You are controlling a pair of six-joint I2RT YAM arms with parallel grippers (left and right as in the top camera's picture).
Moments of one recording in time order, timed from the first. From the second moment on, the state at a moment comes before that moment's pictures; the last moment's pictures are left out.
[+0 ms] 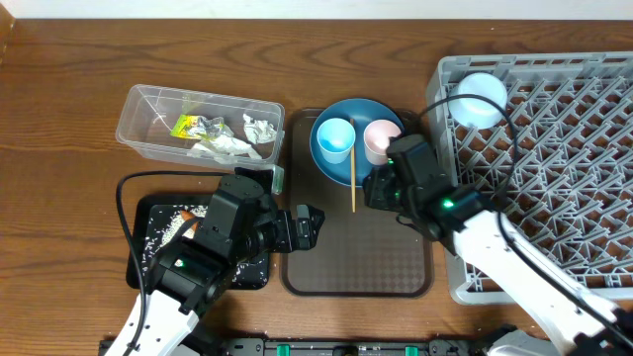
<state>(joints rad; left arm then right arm) -0.49 0.93 0.73 -0.63 0.28 -0.59 0.57 1.41 0.89 -0.42 -0.07 0.72</state>
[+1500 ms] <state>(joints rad) -0.49 0.93 0.73 -0.63 0.28 -0.59 0.64 1.62 0.89 -0.27 -0.06 0.71</state>
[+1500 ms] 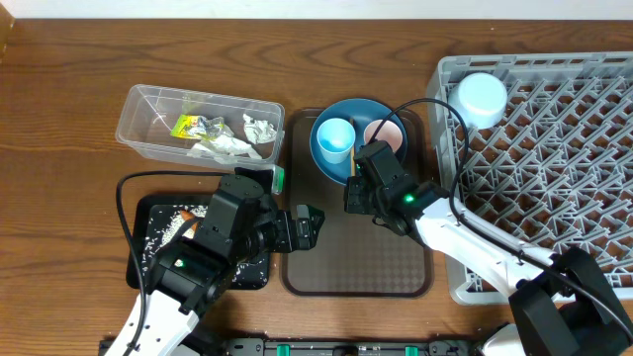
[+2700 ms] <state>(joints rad) -0.49 0.93 0.73 -0.63 0.28 -0.59 0.54 1.06 0.89 -0.77 0.00 0.55</state>
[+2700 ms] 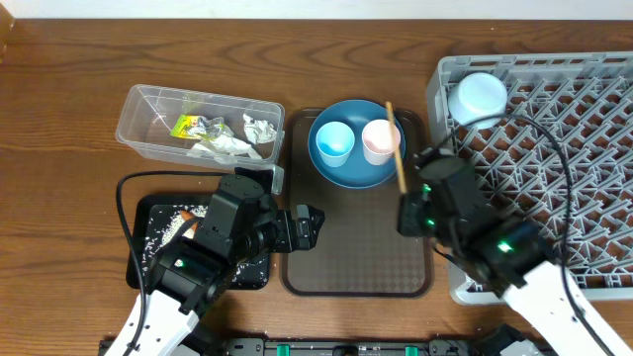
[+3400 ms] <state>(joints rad) -0.49 0.93 0.73 -0.63 0.28 -0.59 0.30 0.97 0.89 -1.09 0.14 0.15</state>
